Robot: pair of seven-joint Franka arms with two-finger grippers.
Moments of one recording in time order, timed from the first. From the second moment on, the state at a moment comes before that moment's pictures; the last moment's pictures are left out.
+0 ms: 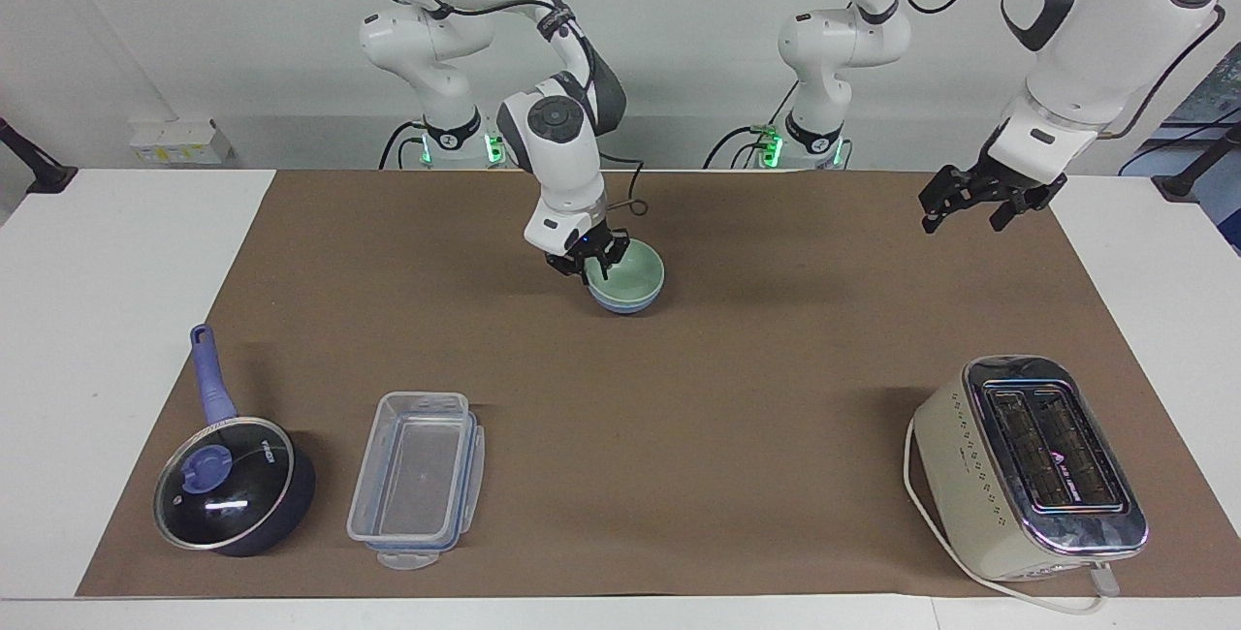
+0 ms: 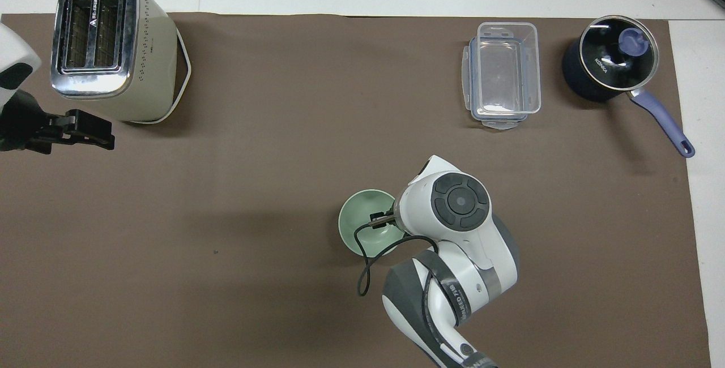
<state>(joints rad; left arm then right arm) 0.01 0.04 -0.08 -1.59 -0.03 1.60 -0.07 0.36 0.14 0.20 -2.12 0.10 2.30 0.29</state>
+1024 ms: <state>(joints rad) 0.01 0.04 -0.08 -1.59 -0.03 1.60 -0.07 0.02 -0.04 0.17 -1.80 0.05 1.90 0.24</state>
